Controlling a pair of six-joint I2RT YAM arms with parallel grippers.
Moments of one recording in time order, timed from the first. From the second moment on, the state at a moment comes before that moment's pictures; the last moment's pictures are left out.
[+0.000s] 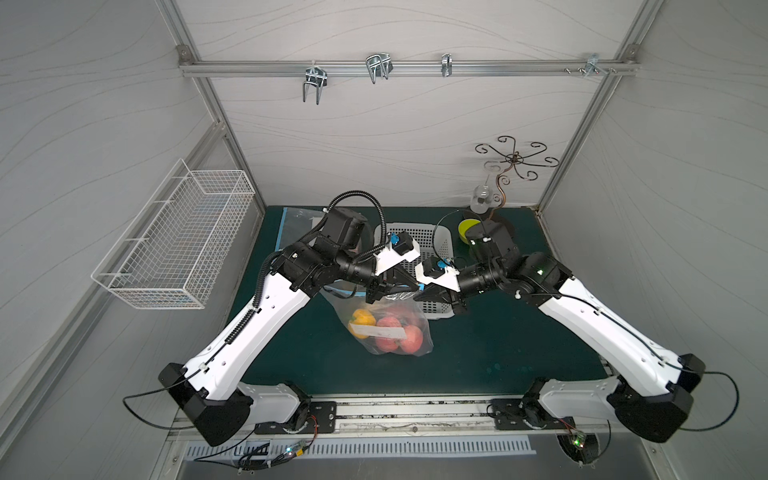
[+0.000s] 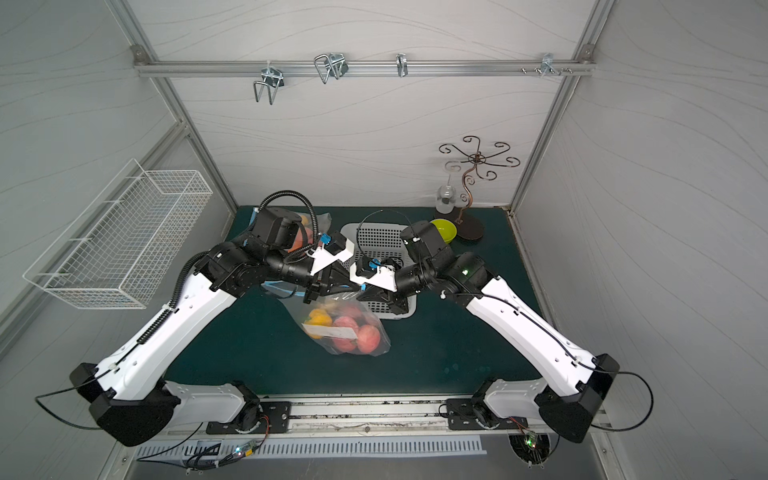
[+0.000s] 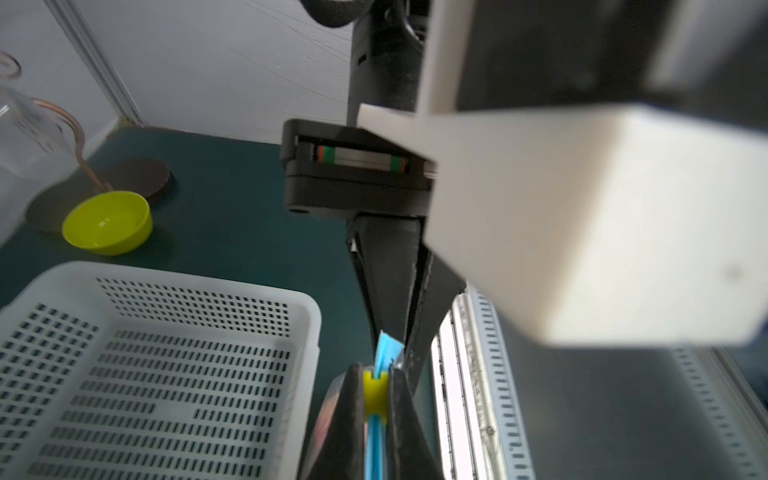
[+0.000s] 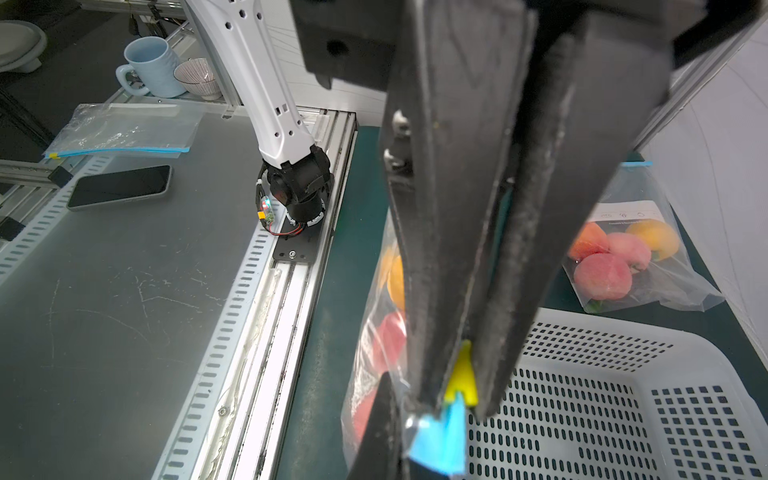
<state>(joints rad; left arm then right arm) -0.62 1.30 1.53 -0.96 0.85 0.45 0.83 1.27 1.43 -0.85 -0.72 -0.60</state>
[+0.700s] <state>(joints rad) -0.63 1.26 1.53 -0.94 0.73 0.43 0.74 1.19 1.31 -0.68 -0.72 -0.46</state>
